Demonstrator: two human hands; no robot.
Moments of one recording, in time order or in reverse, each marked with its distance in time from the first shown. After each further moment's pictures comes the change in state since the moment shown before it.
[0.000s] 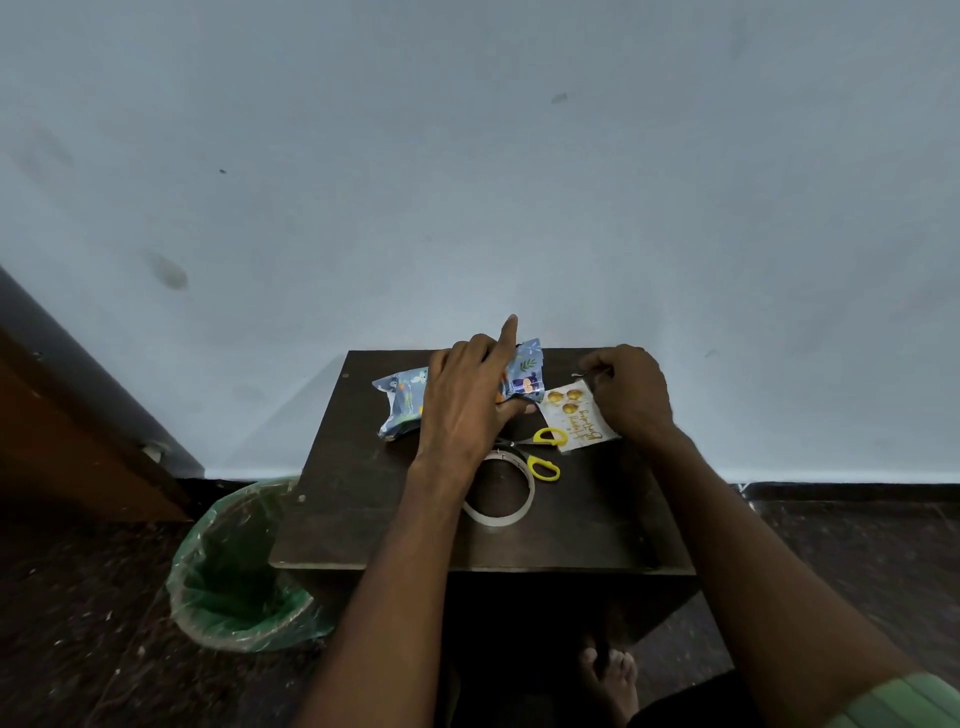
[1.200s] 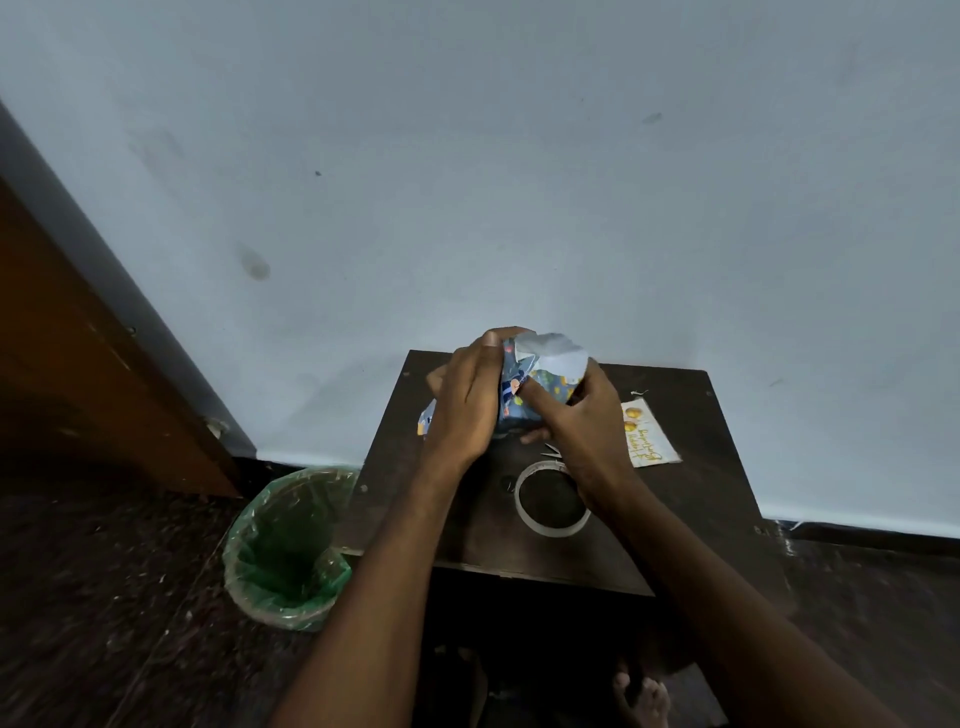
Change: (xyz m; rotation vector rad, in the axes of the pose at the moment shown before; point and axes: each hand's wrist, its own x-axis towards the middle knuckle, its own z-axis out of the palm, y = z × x) left_hand -0.020 -0.027 -0.065 -0.961 0.089 -0.451; right_hand -0.080 -0.138 0.025 1.010 -0.150 0.086
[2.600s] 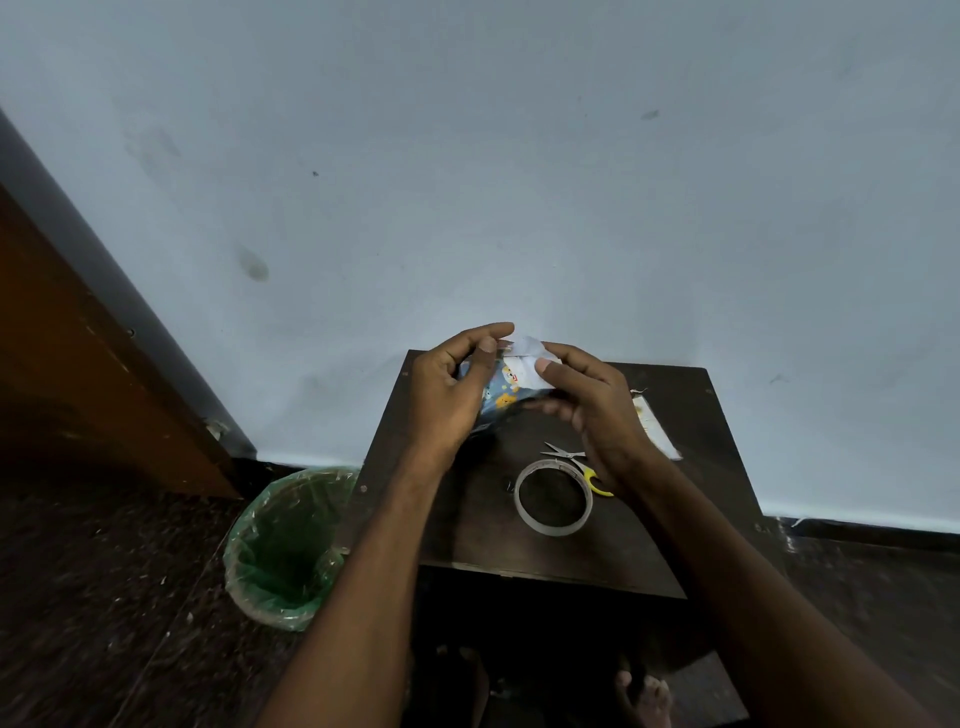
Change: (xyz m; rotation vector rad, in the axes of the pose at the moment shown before) left_hand 0.009 -0.006 -0.015 -0.192 0.037 -0.017; right_hand 0.018 -0.010 -0.016 0.198 -0.210 0.096
